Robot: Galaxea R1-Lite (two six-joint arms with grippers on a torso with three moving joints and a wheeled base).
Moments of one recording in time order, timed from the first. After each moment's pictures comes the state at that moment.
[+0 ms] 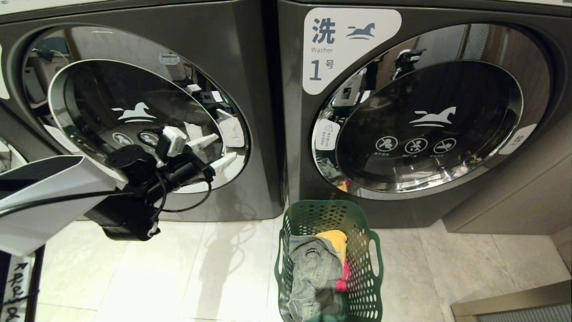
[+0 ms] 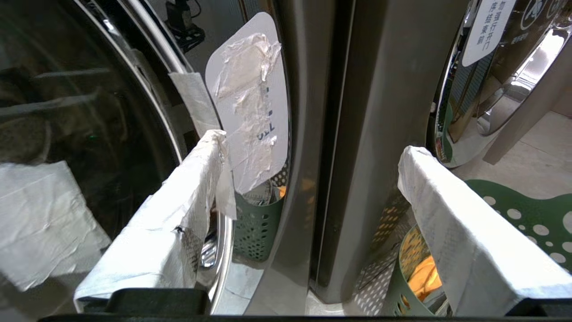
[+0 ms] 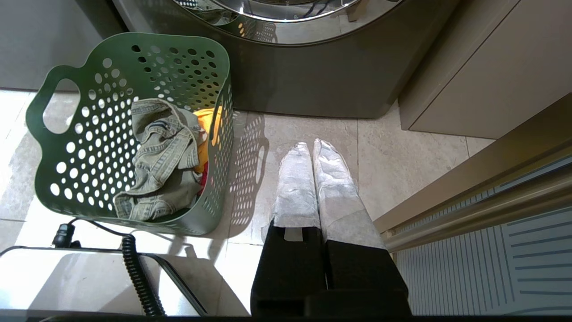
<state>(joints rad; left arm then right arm) -0.10 2.28 -1.13 -1.50 -0.71 0.09 0.00 0.00 -0.04 0.09 0.00 -0.05</state>
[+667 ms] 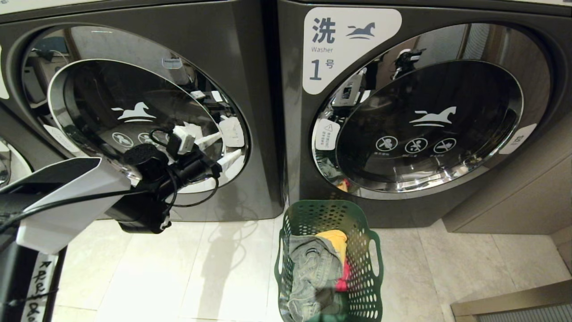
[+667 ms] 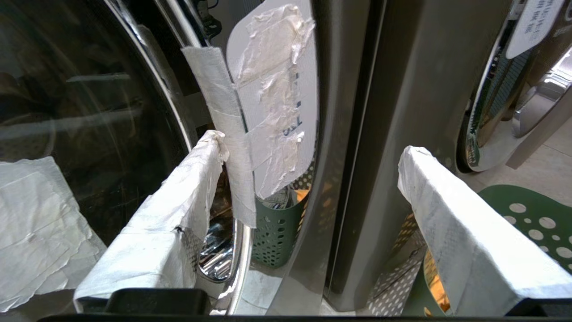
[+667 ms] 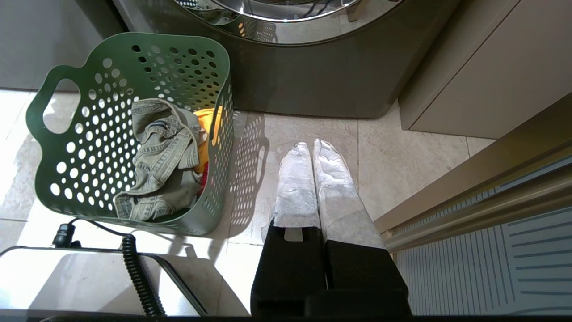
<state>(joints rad) -0.12 2.36 -1.27 -1.45 -0.67 0.09 0.00 0.00 -0.04 0.09 0.00 -0.05</state>
